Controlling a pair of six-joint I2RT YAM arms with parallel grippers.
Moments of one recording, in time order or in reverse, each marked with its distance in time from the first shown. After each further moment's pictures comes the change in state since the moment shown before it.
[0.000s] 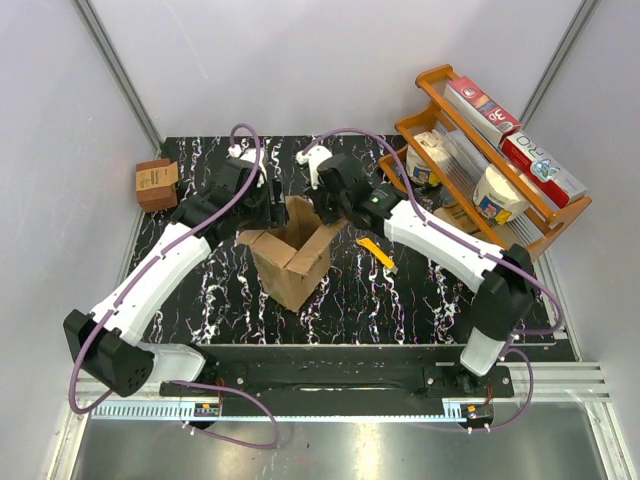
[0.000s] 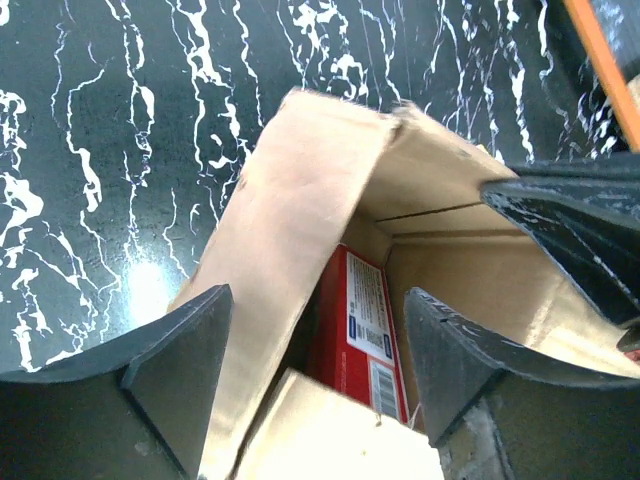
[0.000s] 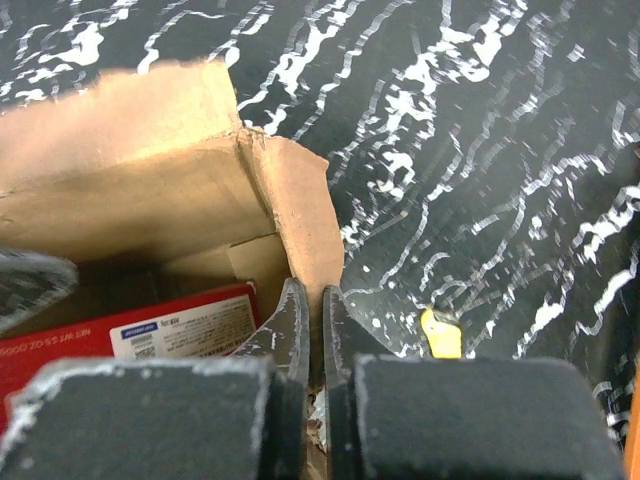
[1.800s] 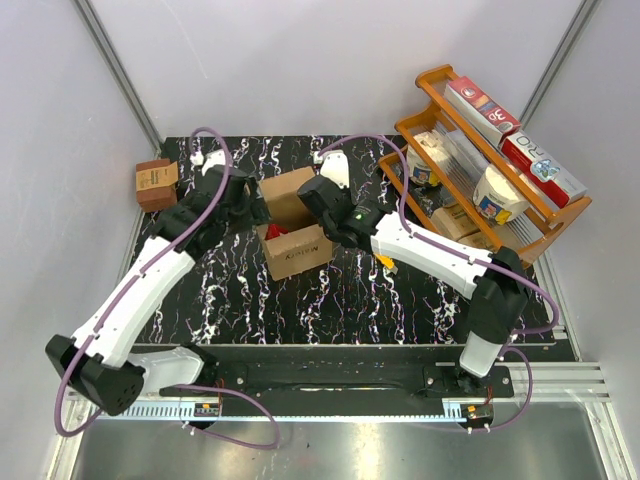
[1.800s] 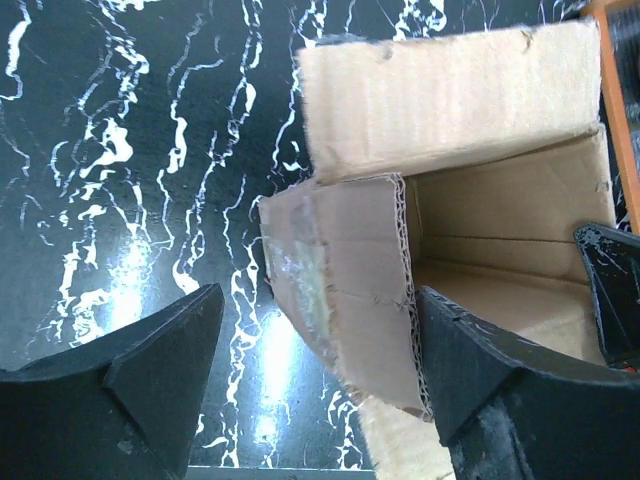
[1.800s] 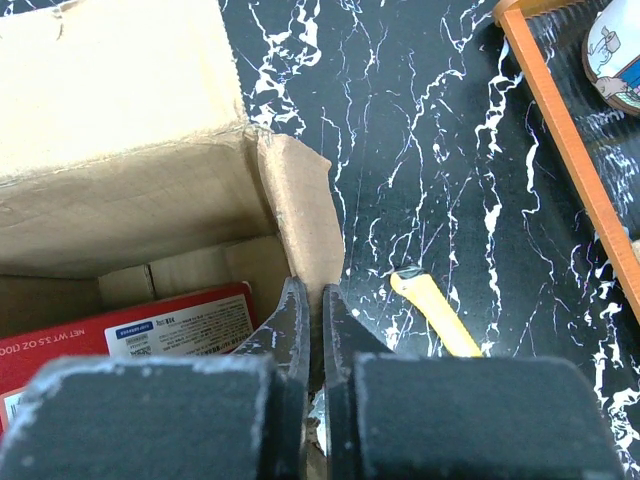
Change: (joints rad) left arm -0.003 -0.080 0.014 -0.104 -0.241 -0.232; right arm 0.118 -0.009 -0.055 -0.017 0.595 0.431
